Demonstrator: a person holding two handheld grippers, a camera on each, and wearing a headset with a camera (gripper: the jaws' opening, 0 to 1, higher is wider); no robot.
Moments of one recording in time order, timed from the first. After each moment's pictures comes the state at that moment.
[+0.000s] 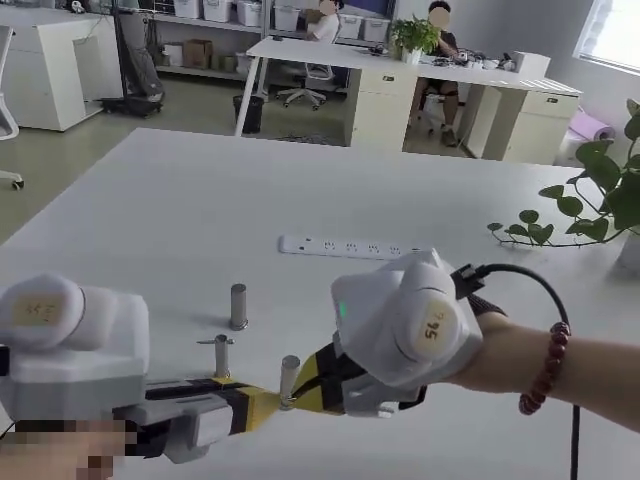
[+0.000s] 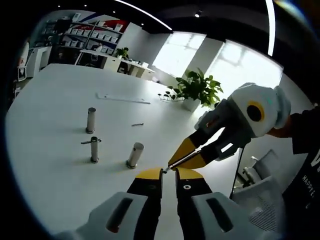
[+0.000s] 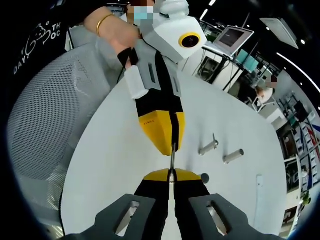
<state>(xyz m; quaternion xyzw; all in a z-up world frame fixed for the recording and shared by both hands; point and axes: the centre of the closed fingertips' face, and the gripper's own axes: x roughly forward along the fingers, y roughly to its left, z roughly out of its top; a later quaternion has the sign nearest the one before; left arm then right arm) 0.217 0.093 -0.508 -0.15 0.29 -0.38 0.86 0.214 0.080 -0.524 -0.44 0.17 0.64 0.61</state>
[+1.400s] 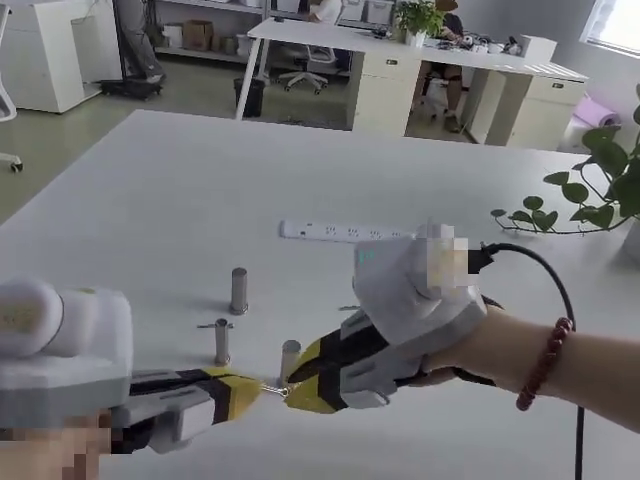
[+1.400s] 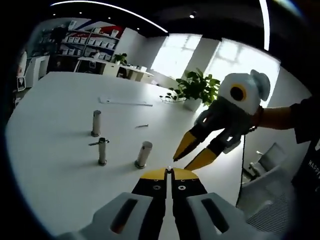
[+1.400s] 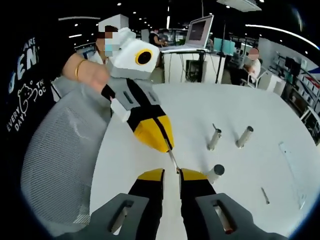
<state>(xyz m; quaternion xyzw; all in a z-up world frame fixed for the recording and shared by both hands) 0.217 0.102 -0.520 -0.10 0.26 -0.39 0.88 0.214 0.081 -0.529 -0.22 0.29 0.64 0.67</state>
